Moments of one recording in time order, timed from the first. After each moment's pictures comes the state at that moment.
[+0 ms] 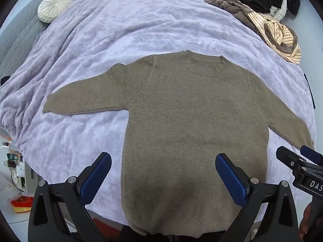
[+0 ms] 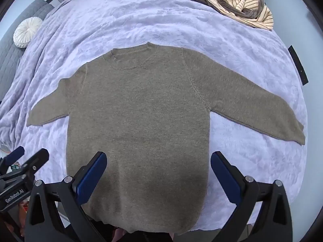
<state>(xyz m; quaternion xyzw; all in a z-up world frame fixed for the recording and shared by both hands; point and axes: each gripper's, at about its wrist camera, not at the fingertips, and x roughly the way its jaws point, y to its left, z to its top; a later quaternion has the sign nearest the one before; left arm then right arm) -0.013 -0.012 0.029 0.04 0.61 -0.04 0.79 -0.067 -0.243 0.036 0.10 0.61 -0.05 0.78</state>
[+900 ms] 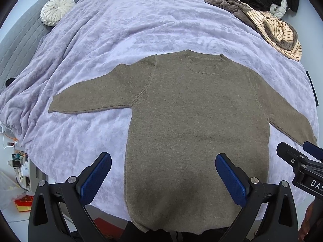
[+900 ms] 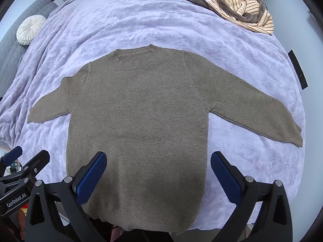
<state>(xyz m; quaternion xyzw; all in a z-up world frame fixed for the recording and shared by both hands) -0.030 -0.017 0.035 0.06 0.60 -0.03 0.80 -0.073 -0.246 0.046 0.10 0.61 -0.04 0.79</state>
